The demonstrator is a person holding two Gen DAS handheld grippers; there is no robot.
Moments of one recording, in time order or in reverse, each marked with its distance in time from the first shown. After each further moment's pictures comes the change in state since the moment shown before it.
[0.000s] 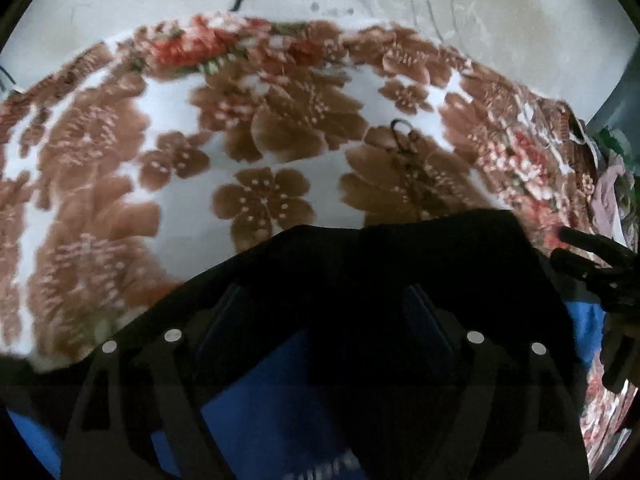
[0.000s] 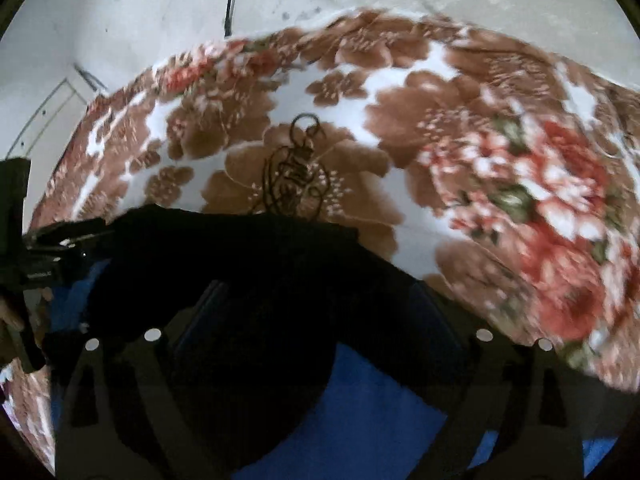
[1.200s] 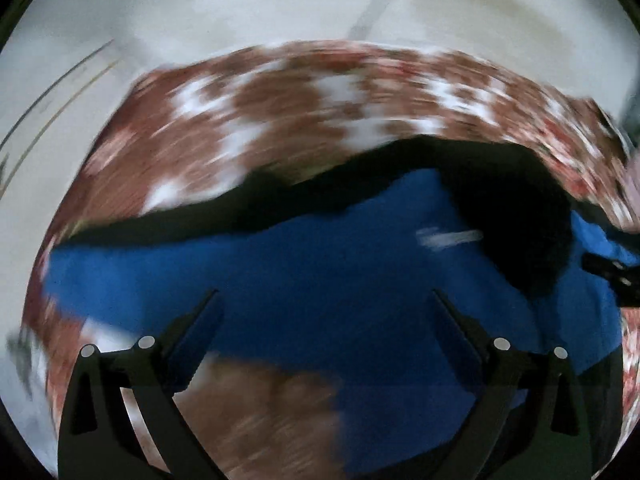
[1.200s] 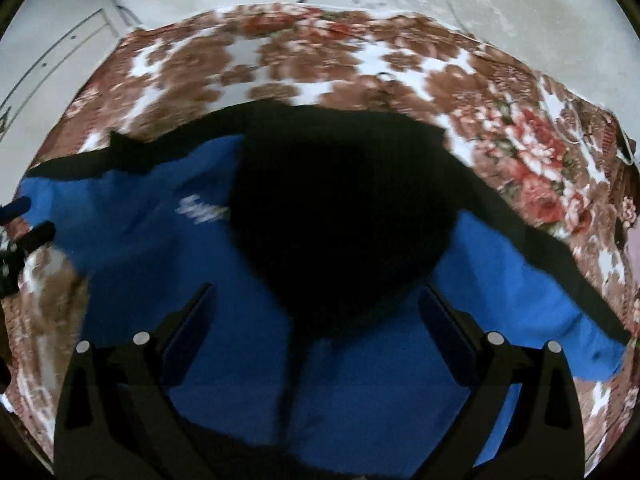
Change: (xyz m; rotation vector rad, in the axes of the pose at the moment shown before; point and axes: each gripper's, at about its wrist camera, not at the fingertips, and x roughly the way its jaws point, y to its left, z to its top) left arm -0.197 0.086 -0.204 -0.120 -0.071 0.311; right arm -0.073 0.193 -0.137 -0.140 0.121 -0.140
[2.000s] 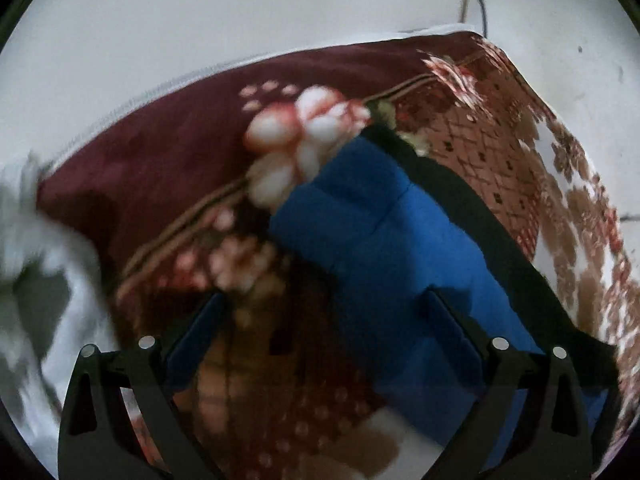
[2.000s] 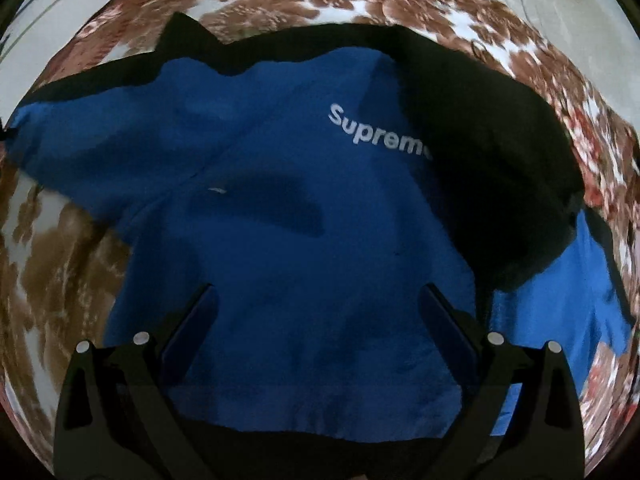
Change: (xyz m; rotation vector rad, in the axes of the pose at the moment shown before) left arm 0.096 0.392 -0.046 -0.733 0.032 0.194; right arm 0.090 0.150 -0.028 -0.051 0.156 -0.094
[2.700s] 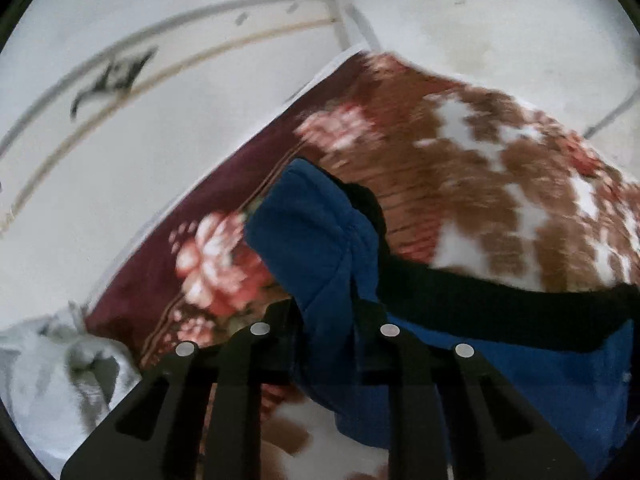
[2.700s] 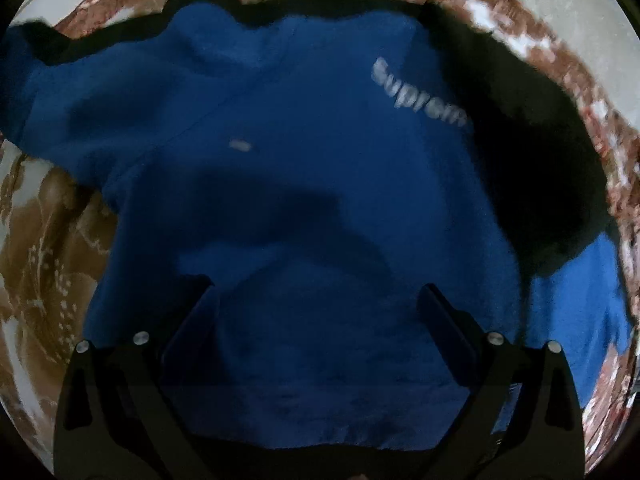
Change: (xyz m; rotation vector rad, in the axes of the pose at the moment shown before) left arm -0.105 -0.141 -0.010 0.384 -0.188 0.062; right arm 0.014 0.021 -0.017 -0.035 -0.043 -0.035
